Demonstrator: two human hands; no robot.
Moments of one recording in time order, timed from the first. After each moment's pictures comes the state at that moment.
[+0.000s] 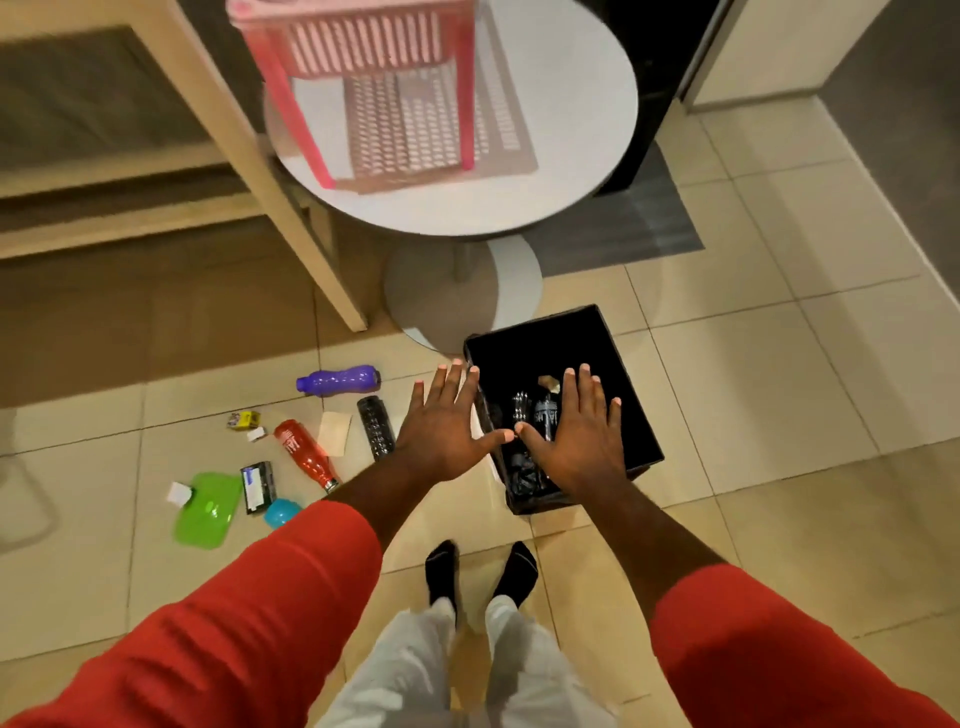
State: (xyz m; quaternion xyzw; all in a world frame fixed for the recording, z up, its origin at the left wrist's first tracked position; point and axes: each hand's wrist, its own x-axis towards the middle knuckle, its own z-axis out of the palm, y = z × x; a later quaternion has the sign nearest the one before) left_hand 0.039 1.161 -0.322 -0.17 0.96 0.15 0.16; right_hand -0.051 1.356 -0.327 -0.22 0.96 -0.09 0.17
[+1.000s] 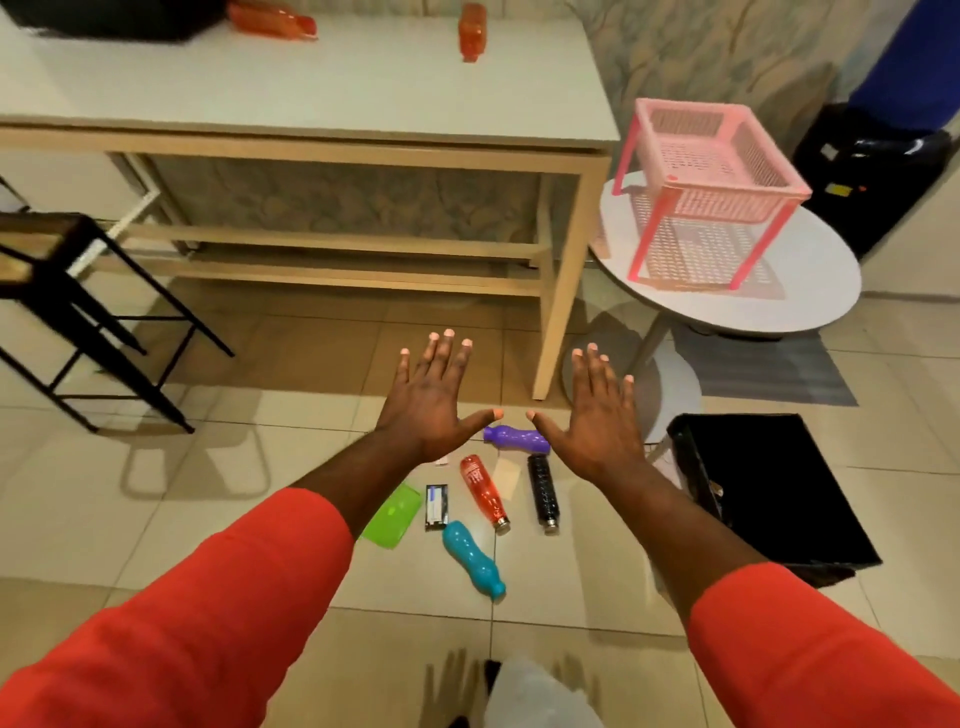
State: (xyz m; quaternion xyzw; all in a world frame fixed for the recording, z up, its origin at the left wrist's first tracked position) left_hand 0.481 0.843 -0.122 -0.27 0.96 0.06 -0.01; right_hand 0.309 1.022 -0.162 -0.42 0.90 -0.13 0.00
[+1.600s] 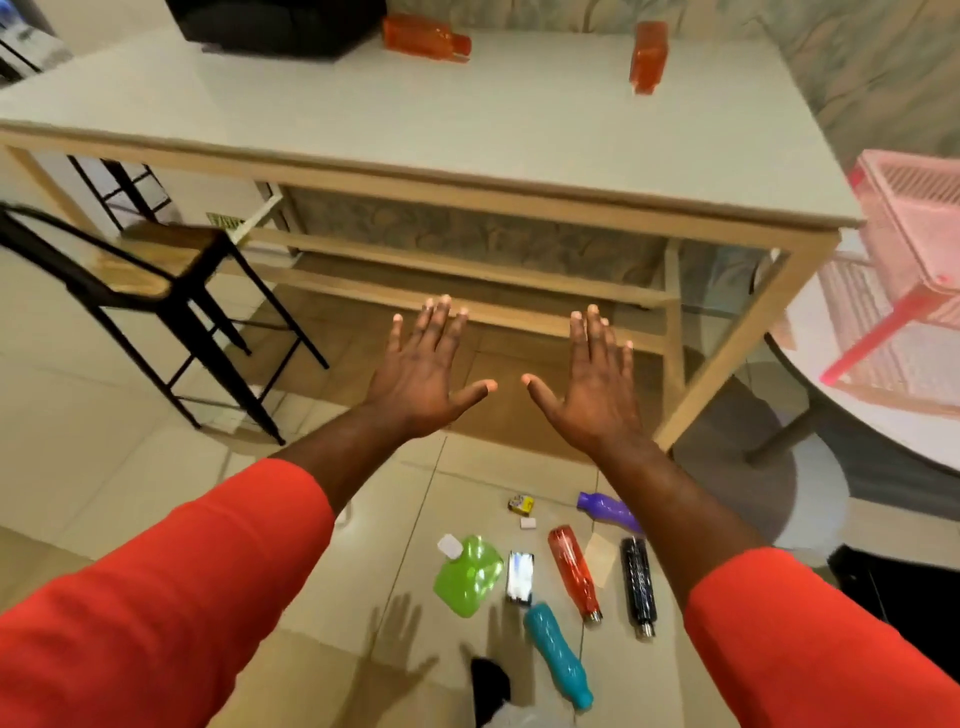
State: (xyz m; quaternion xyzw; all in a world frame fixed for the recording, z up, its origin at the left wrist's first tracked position) left_hand 0.536 0.533 -0.090 -0.34 0.94 -0.01 -0.06; right_hand 0.334 0.675 -0.126 -0.51 0.84 -0.18 -0.02
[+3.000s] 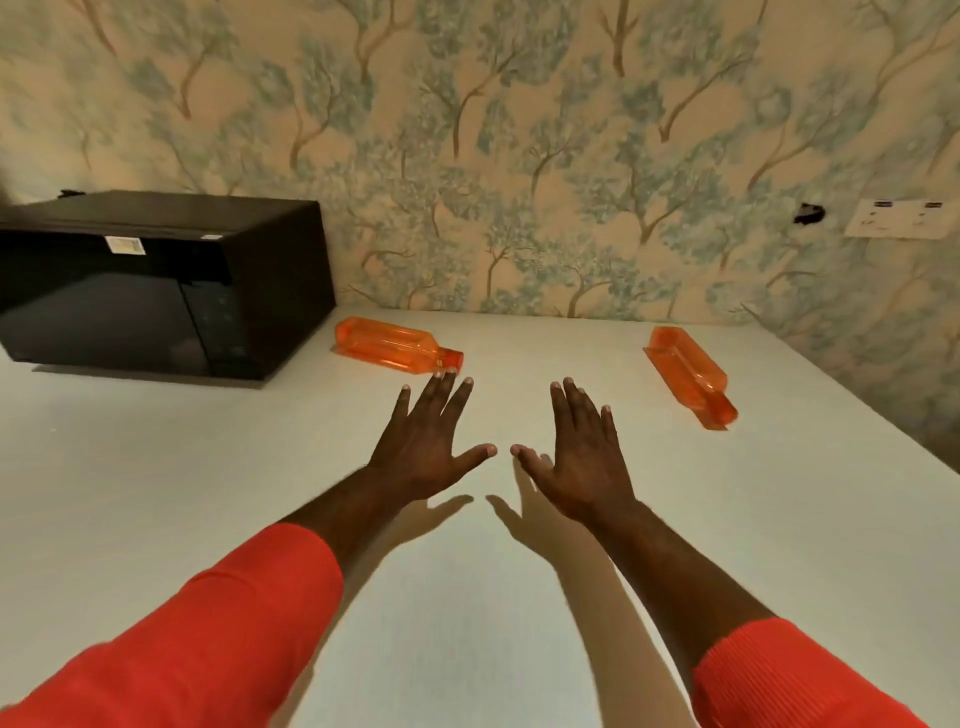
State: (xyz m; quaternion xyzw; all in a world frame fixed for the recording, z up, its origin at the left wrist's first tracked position) left_hand 0.210 -0.165 0.014 -0.23 0.96 0.00 -0.16; right_hand 0.055 0.017 0.002 -0.46 0.86 -0.19 -0.12
